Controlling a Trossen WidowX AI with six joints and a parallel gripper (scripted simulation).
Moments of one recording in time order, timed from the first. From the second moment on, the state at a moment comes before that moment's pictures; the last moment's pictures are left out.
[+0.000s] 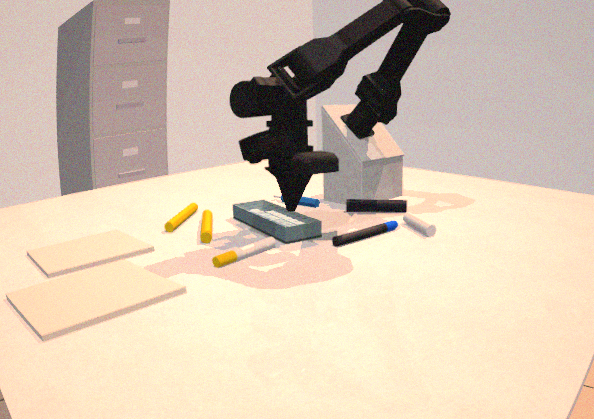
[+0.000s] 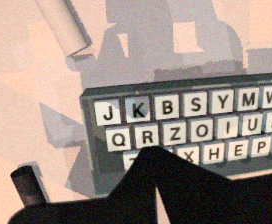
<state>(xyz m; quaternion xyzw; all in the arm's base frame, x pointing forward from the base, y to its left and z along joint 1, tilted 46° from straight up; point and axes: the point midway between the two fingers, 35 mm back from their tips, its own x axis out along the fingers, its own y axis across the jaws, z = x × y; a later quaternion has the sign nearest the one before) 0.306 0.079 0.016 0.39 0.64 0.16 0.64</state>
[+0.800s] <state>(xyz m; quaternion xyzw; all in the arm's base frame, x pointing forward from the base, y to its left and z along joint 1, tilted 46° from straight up) 0.268 0.003 -0.067 0.40 0.65 0.15 0.63</state>
